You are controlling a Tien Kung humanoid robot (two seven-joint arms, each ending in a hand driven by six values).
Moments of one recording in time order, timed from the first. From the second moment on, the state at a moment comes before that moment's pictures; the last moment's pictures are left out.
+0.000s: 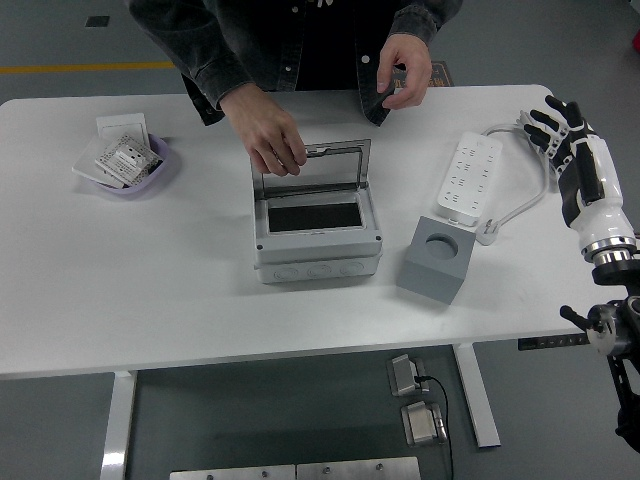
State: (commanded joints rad) left arm 0.07 0.14 -1.79 -0.18 1.79 -0.07 0.19; right arm 0.10 -0.23 1.51 1.45 -1.13 -0.09 0.17
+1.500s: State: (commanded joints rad) left arm 0.13 0.15 -1.86 -0.18 1.86 -0.07 0.19; right arm 0.11 -0.24 1.51 1.48 -1.15 -0.05 0.16
